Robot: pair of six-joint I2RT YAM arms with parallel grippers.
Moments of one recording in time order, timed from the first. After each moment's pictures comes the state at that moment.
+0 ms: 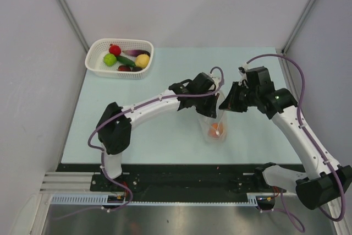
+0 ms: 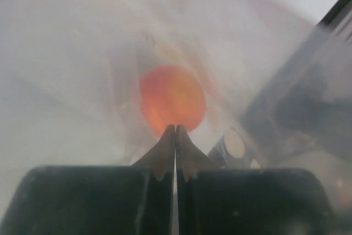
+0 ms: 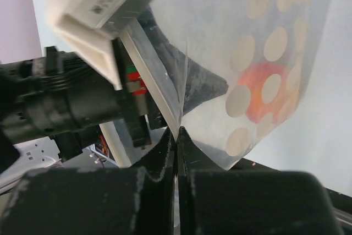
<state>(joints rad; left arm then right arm) -0.93 1.88 1.61 -0.55 0.25 -0.44 0.38 1.14 1.23 -0.88 -0.29 0.61</state>
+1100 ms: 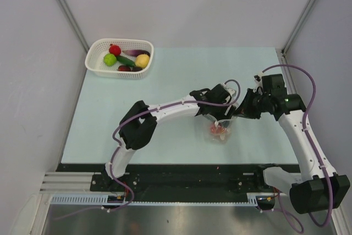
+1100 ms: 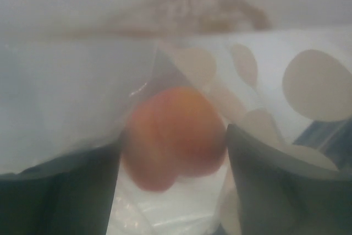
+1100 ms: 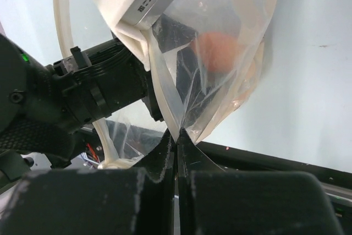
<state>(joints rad) -1.00 2.15 1.76 -0.56 0.12 -0.38 0.14 1.09 1.11 -0.97 -0.36 0.51</state>
